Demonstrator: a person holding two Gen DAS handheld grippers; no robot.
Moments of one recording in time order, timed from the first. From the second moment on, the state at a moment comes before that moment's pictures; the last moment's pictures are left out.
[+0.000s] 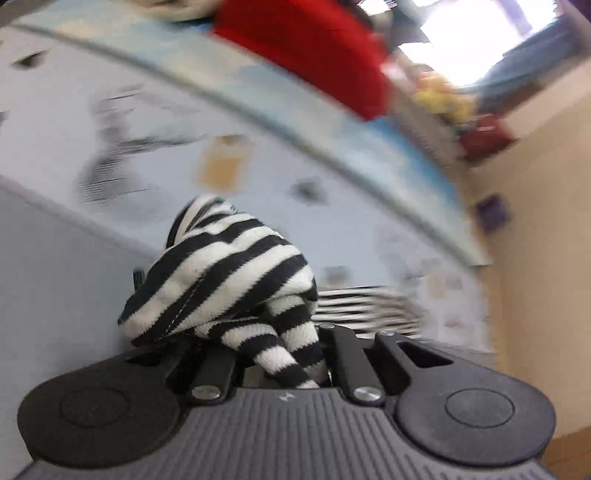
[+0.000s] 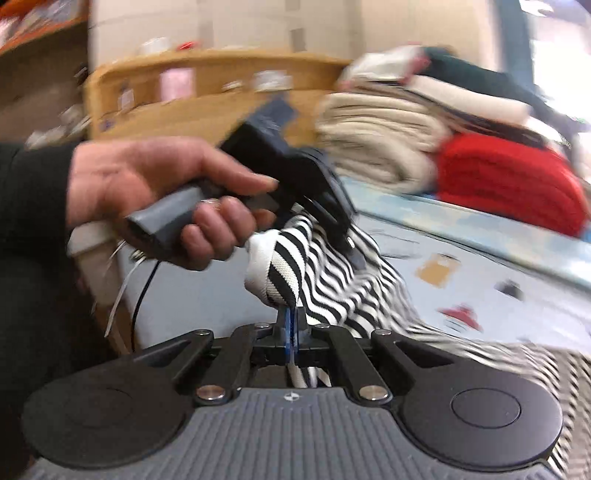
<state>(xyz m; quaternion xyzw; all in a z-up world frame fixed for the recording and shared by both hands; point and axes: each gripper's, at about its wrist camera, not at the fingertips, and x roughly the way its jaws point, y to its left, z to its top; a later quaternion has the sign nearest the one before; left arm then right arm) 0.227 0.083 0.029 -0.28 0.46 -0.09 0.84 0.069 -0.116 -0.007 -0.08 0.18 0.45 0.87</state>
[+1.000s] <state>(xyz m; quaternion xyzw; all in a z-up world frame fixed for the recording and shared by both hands) 0.202 -0.069 -0.013 0.01 0.49 -0.23 0.84 0.199 -0.375 -0.110 0.36 0.39 0.08 0.84</state>
